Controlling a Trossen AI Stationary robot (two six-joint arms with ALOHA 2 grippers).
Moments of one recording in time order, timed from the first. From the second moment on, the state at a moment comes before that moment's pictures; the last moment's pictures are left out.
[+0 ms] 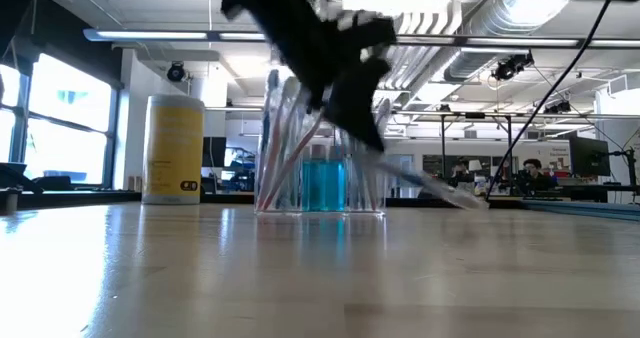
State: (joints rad) left arm -0.15 1.97 1.38 -0.26 -0.42 -0.13; right arm 0.96 1.66 0.50 1.42 1.54 -0.60
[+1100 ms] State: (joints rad) left arm -0.17 1.92 1.38 -0.18 -0.30 0.18; right arm 1.05 1.62 0.51 1.41 1.51 -0.47
